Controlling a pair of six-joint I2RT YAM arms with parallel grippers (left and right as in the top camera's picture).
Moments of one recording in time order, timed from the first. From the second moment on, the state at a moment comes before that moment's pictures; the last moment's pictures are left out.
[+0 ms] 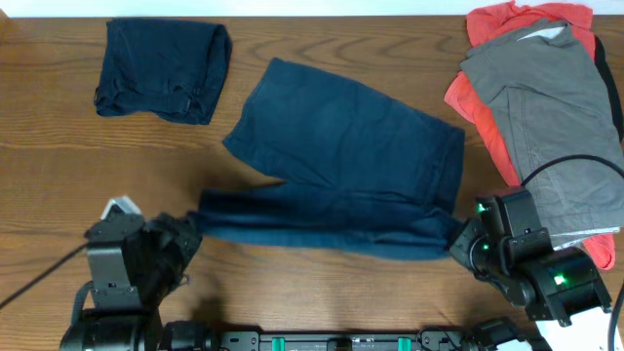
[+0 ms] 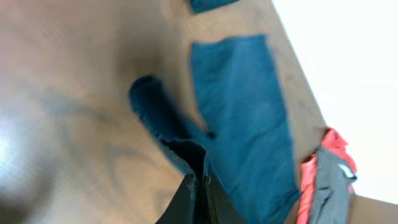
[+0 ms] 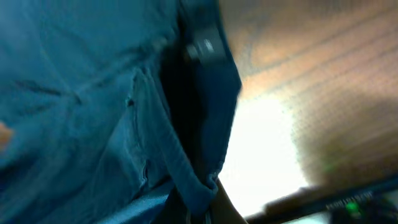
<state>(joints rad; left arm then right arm) 0.02 0.61 0.89 -1.02 0.10 -0.97 0.30 0.85 0.88 -1.19 0.02 0.96</state>
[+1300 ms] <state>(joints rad) -0.16 1.90 0.89 0.57 0.00 -0.82 0.09 1.67 0.89 -0.14 0.25 0.71</state>
